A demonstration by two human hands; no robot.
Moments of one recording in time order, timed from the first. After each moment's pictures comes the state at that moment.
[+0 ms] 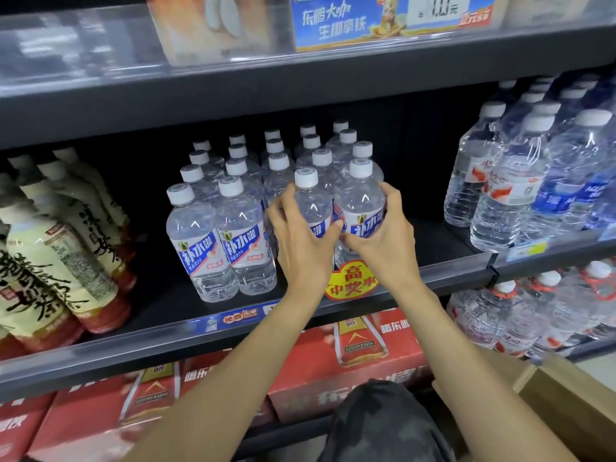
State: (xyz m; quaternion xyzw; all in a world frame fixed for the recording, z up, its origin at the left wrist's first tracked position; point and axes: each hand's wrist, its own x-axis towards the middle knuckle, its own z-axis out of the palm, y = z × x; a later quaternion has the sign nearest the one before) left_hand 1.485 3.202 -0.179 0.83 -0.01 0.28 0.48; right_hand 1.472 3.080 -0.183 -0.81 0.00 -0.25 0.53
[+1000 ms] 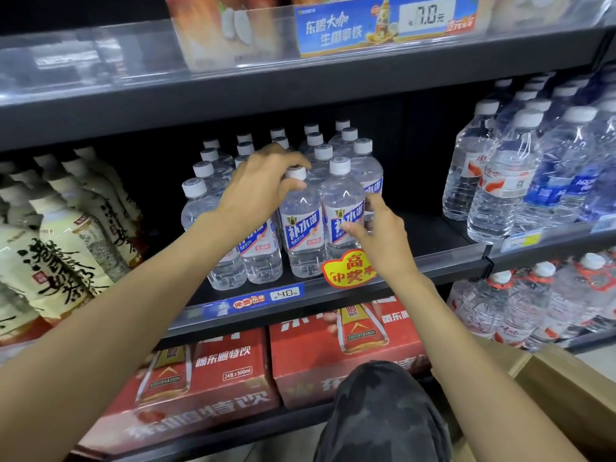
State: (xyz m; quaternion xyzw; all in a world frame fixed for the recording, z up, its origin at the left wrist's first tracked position) left_hand 1.500 3.277 -0.080 0.93 -0.24 0.21 0.16; right_hand 1.466 3.088 -0.177 -0.86 0.00 -0.19 0.47
